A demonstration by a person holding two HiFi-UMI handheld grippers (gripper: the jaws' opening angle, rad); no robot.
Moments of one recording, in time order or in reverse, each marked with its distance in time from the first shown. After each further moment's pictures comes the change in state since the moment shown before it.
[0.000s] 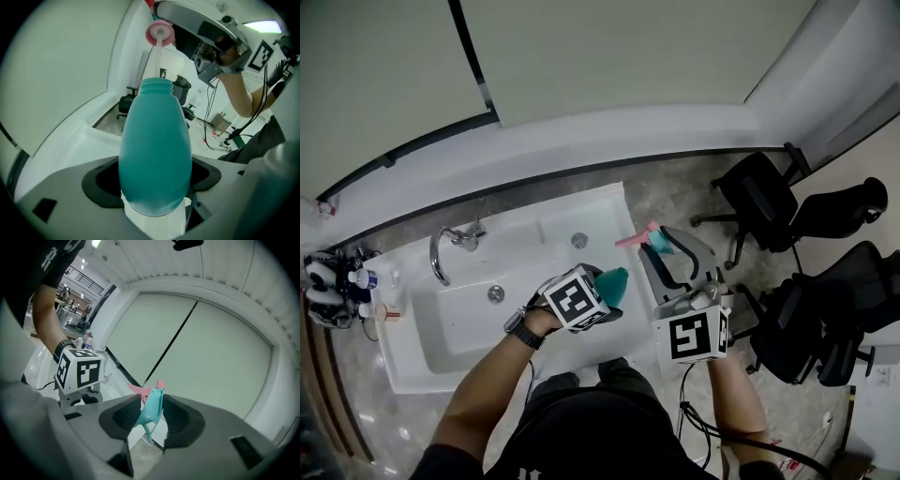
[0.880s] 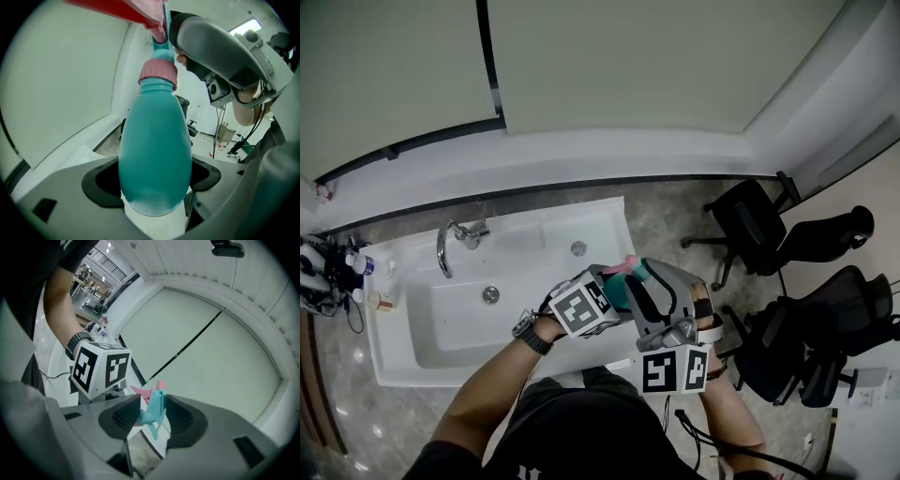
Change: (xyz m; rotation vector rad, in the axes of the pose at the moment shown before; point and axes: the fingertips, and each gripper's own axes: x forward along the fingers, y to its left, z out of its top) left arm -0.034 -0.021 0.053 0.061 -0.261 0.064; right arm -0.028 0.051 0.044 -0.229 0.056 0.040
